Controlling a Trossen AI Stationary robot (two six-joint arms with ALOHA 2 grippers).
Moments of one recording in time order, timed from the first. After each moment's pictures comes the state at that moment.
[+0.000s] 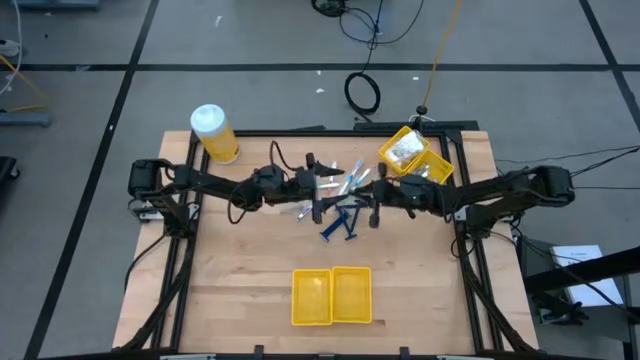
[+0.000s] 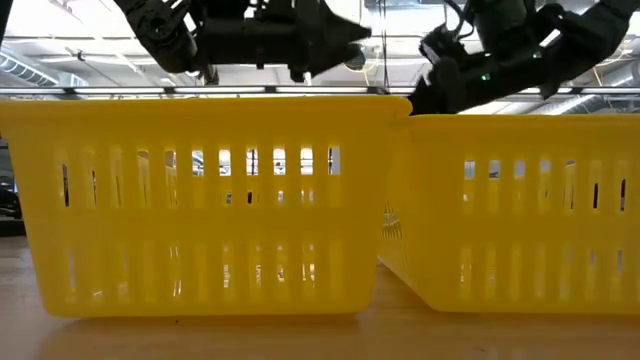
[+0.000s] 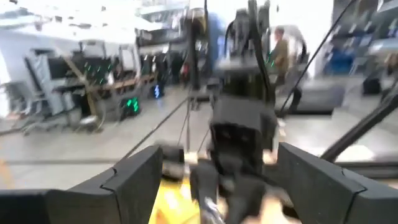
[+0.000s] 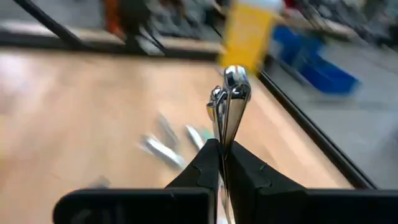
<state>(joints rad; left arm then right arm) 0.10 1.68 0.88 0.94 0.01 0.13 -0.13 1.28 0.46 0.61 0.11 -0.14</state>
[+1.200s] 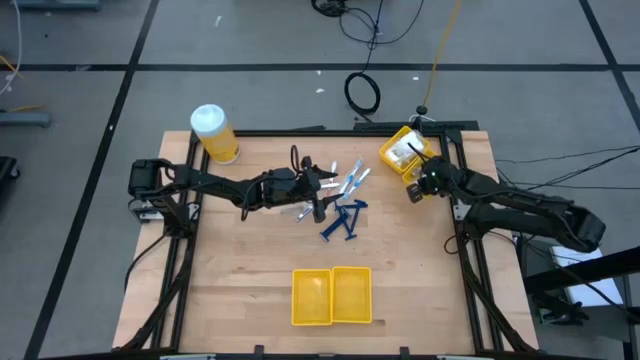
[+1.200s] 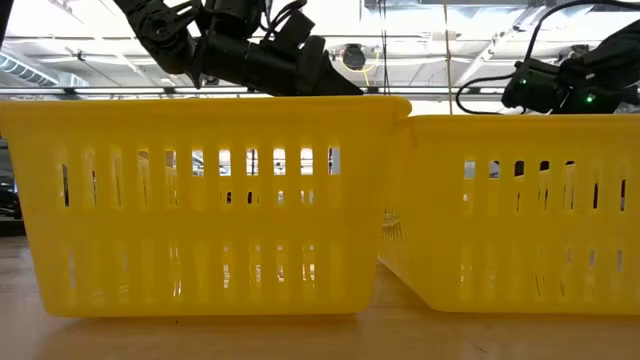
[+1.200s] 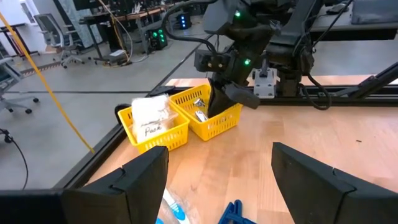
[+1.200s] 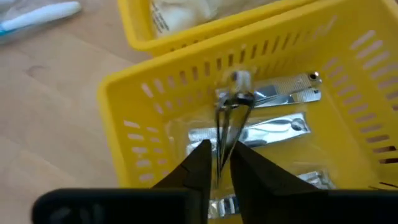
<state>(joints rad) 0.11 1.68 0.88 0.66 -0.14 0.12 -0.68 0.83 0.29 -0.39 0.21 0.37</state>
